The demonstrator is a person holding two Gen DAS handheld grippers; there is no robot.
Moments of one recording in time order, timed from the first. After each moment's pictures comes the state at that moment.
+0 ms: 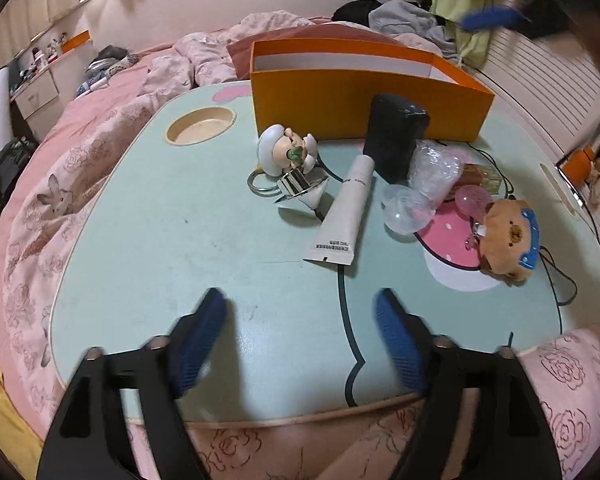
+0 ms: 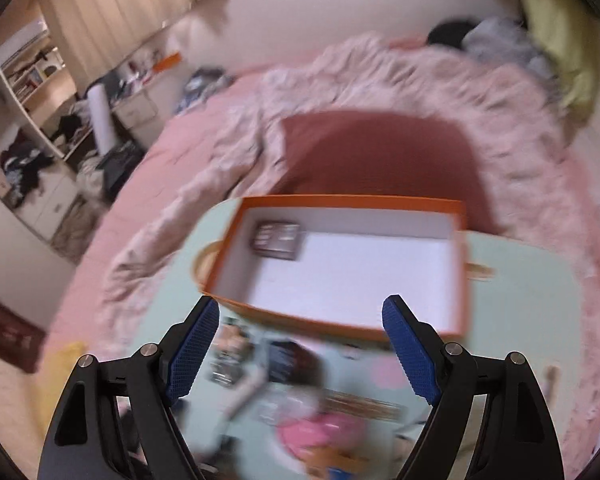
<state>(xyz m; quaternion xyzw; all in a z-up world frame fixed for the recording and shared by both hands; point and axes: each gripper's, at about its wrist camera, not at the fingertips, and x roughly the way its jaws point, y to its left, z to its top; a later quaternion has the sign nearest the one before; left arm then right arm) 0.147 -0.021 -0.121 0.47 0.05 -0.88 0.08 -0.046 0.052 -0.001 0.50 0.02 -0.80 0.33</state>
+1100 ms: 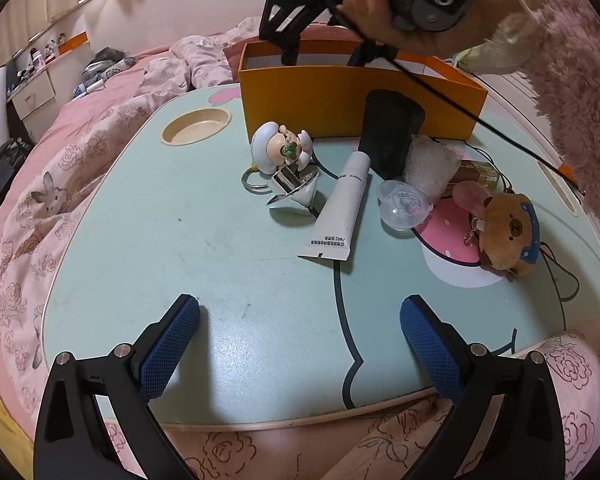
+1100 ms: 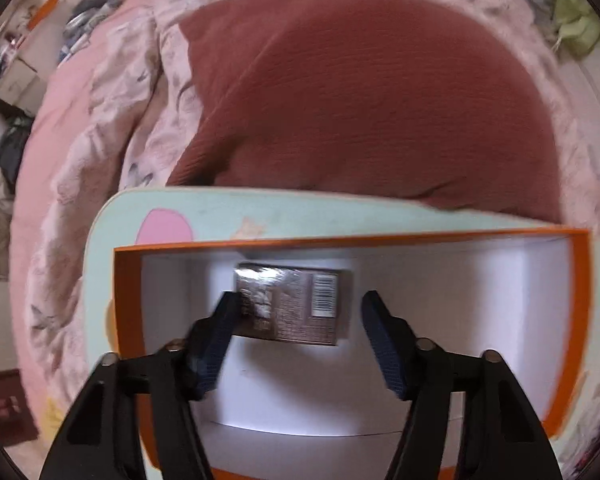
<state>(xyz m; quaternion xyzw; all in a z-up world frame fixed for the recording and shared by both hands) 0.152 -0.021 -0.125 0.46 0.06 -0.89 0.07 -0.154 -0.045 -0.095 0.64 0.07 -0.75 0.16</state>
